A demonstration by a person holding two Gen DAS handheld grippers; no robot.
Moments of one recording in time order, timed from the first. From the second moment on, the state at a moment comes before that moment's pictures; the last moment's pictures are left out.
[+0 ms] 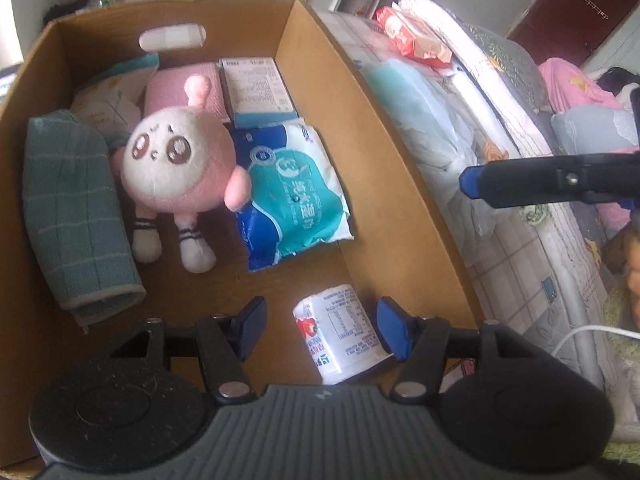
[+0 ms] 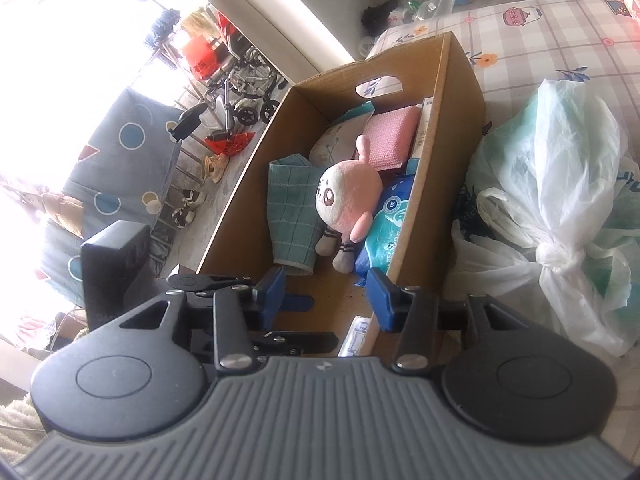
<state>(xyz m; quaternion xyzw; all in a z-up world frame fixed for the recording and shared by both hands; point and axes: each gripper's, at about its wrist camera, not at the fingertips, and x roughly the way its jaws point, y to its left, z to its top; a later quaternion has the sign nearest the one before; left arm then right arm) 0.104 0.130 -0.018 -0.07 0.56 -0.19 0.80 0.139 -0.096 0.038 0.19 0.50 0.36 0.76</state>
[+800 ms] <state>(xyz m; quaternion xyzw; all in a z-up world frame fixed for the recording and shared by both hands) 0.149 0.141 -0.072 -0.15 0.65 -0.18 0.73 0.160 -0.121 0.005 0.25 0.52 0.33 0.75</state>
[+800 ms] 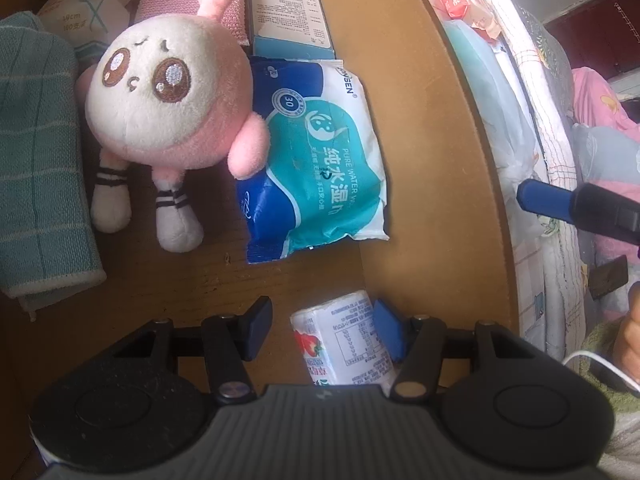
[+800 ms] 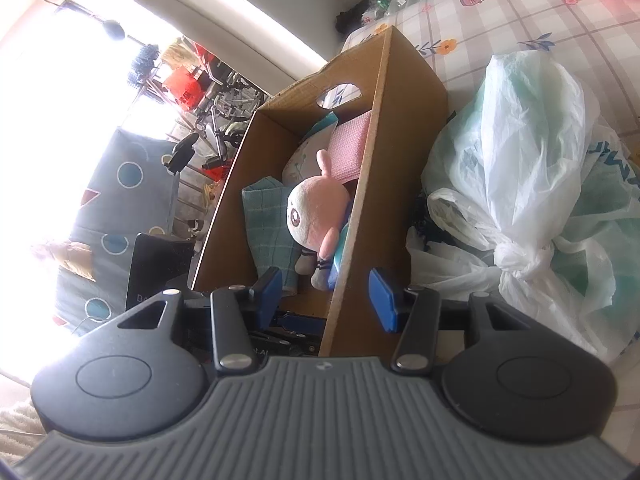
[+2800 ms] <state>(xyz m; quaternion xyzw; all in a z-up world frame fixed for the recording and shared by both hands) 0.135 0.070 -0.039 0.12 0.64 -0.28 0.70 0.158 -0.136 -0.015 0.29 0.52 0.32 0.74</state>
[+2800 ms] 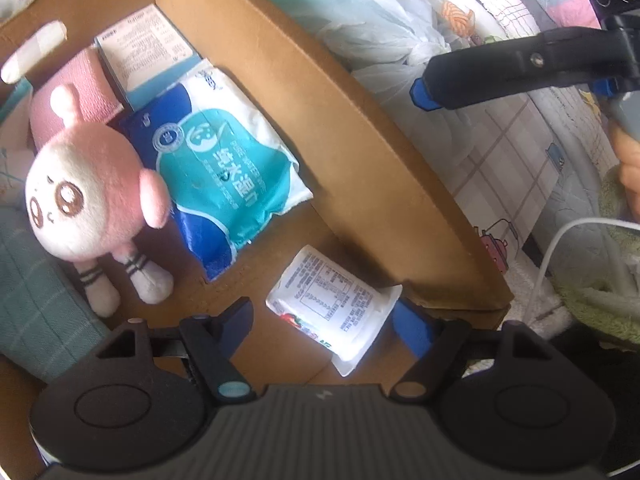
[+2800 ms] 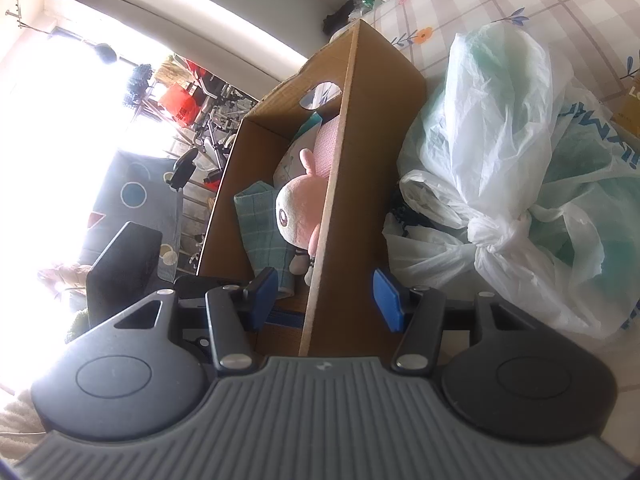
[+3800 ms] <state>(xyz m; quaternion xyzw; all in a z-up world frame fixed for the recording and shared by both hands) 0.140 0.179 -0.022 -0.09 0.61 -0.17 0.77 0.148 -0.137 -0.013 0.30 0.52 0.31 0.74</state>
